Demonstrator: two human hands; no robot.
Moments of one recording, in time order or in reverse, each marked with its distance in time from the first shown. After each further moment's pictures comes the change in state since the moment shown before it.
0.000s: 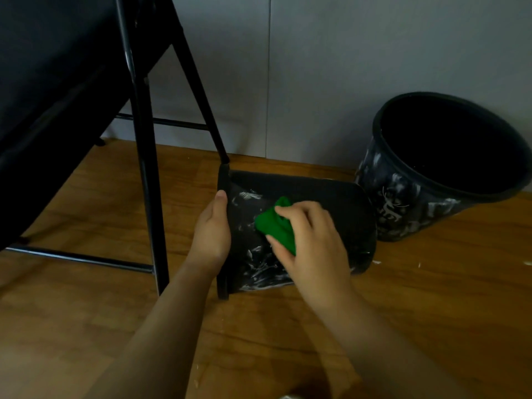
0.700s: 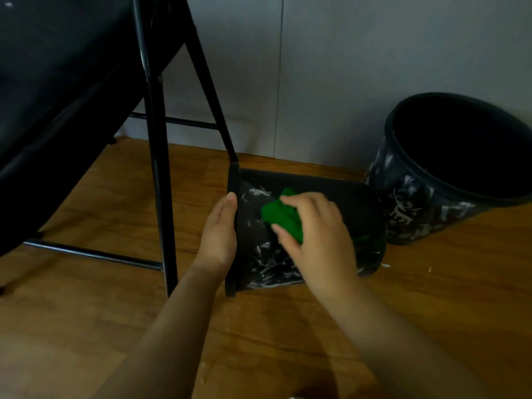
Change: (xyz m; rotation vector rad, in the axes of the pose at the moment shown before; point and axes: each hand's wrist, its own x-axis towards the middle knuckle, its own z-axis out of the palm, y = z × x) left_hand 0.001 -0.008 -0.006 -0.077 -0.060 0.049; right_hand 0.018 -0.007 -0.004 0.043 -0.030 0.000
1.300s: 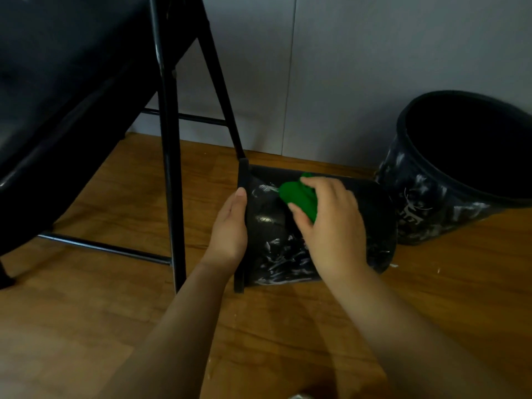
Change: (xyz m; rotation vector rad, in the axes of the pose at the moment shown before) left_hand 0.002 -0.002 -0.003 0.000 -0.023 -0.014; right_hand 0.015 -0.002 0.001 0.000 0.089 0.093
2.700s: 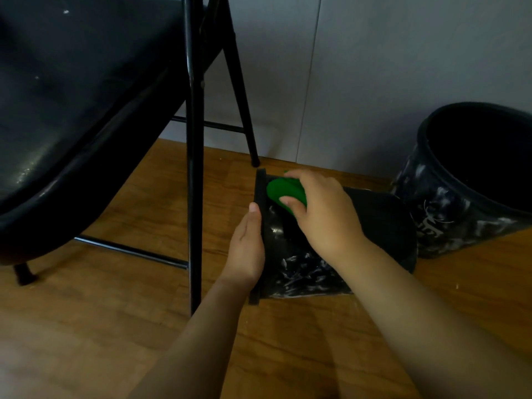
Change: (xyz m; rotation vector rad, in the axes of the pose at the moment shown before) left_hand -0.012 -0.010 -0.004 0.019 -0.040 0.005; right_hand 0.038 -0.029 0.005 0.107 -0.258 -0.106
